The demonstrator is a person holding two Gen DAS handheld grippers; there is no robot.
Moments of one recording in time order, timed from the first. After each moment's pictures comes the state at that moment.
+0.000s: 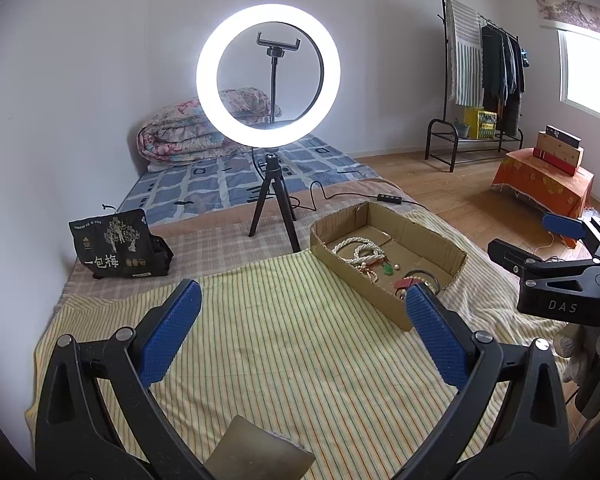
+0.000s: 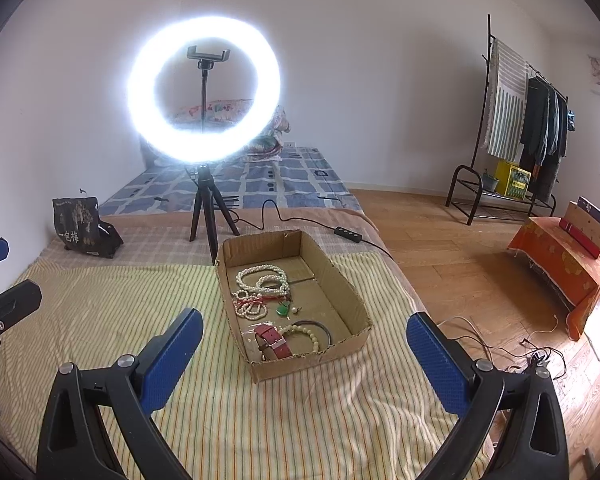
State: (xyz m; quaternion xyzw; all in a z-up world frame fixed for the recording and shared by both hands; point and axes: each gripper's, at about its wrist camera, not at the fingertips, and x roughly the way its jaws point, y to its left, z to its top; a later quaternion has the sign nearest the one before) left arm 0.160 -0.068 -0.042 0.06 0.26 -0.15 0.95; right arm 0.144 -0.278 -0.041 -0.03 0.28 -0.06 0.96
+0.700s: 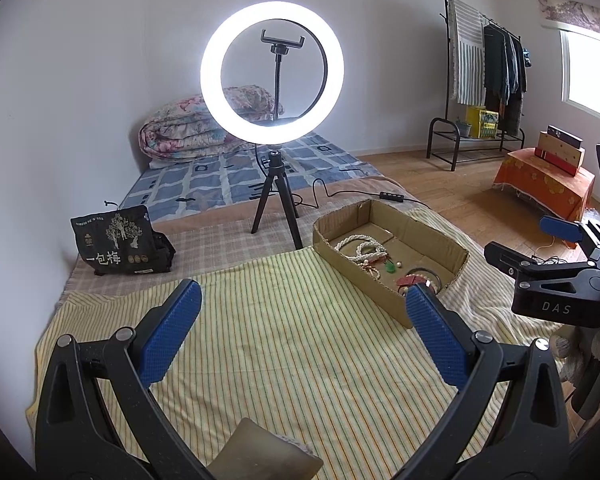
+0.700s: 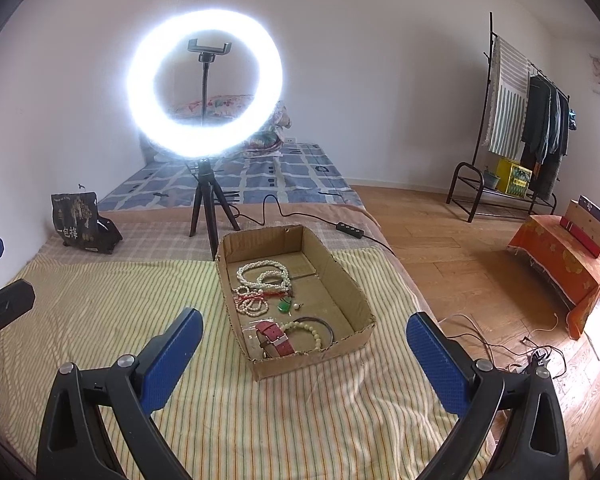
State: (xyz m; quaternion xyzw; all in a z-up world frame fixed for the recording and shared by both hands) left arm 0.158 -0.065 -0.044 0.06 0.26 -0.14 0.95; right arm 0.148 -0.275 -0.046 -0.03 0.29 -0.06 0.95
